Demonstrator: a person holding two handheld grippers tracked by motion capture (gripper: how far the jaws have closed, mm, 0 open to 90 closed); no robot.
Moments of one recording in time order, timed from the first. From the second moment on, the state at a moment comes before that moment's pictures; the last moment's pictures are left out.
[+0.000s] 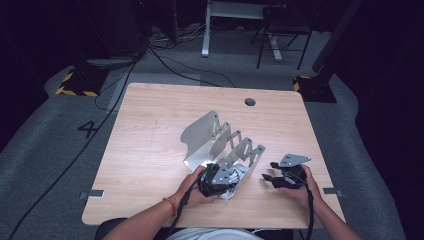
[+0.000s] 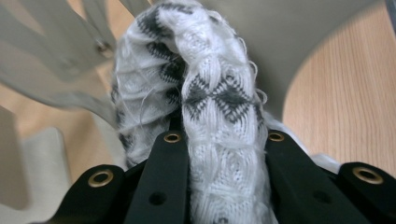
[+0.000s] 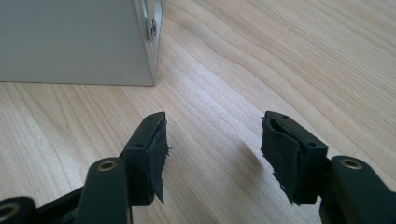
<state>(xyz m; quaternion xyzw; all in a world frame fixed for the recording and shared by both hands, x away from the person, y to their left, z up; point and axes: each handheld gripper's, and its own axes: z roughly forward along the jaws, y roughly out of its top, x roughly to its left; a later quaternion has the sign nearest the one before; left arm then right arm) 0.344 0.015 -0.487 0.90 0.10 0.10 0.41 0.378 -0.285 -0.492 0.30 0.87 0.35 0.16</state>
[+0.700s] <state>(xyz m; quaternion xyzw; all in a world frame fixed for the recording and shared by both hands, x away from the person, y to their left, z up) 0.356 -0.004 -0.499 0.89 0.13 0.10 0.42 0.378 -0.282 -0.495 0.30 0.87 0.35 0.16</state>
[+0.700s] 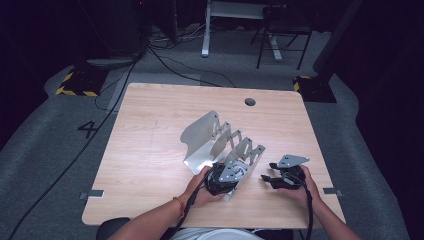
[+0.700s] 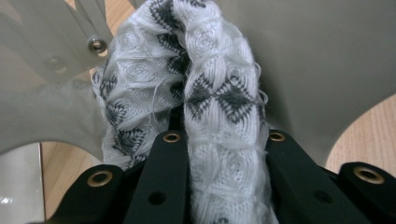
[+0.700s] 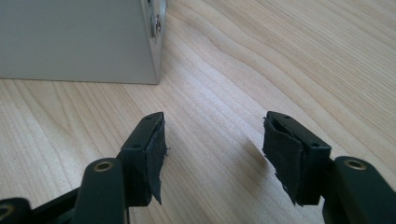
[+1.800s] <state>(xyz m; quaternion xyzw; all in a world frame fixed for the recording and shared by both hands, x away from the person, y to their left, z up) 0.341 0.029 -0.496 0.90 0.12 0.08 0.42 0.389 -0.285 -0.504 0.31 0.86 0.38 0.14</state>
